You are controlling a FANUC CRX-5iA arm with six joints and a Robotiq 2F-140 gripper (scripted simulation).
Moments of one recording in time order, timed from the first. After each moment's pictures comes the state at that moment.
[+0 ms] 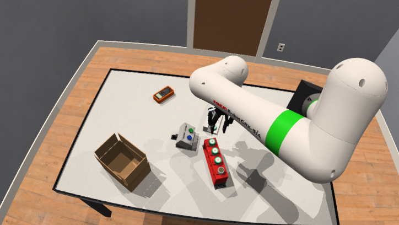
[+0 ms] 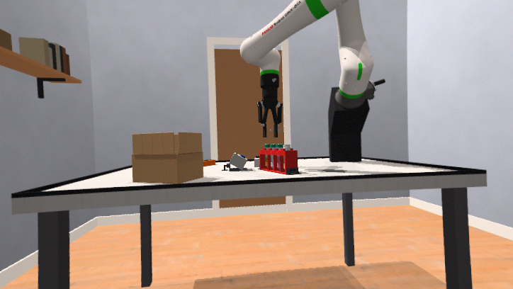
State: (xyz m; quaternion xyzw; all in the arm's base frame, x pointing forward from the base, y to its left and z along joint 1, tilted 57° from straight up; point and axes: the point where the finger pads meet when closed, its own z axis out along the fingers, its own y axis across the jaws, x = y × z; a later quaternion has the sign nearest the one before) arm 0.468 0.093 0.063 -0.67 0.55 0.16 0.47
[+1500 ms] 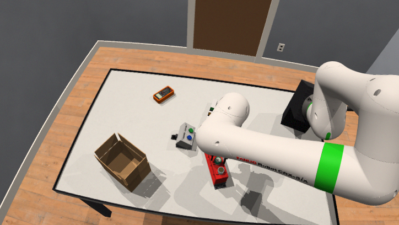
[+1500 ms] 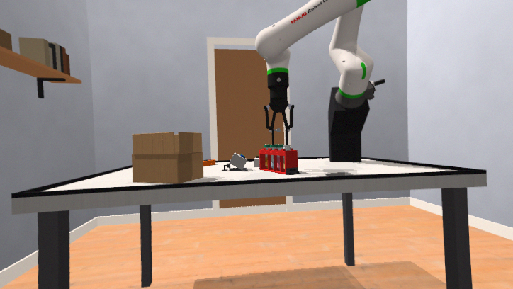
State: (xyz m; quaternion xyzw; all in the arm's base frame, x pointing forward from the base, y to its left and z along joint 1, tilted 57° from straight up) arm 0.448 0.204 0.152 -0.55 0.68 0.25 0.41
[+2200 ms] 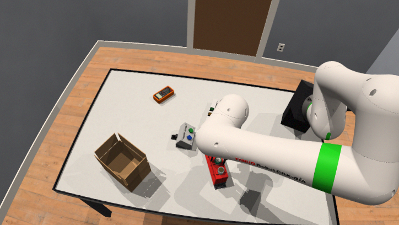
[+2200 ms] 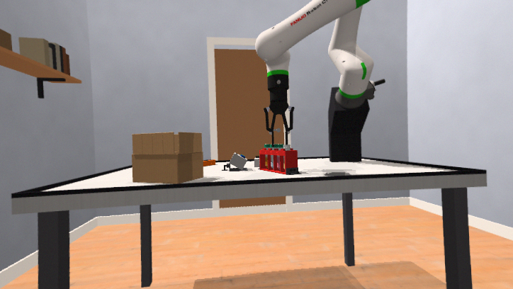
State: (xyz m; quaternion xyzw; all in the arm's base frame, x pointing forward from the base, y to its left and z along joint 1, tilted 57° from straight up) arm 0.451 0.211 0.147 -0.55 0.68 0.25 0.41
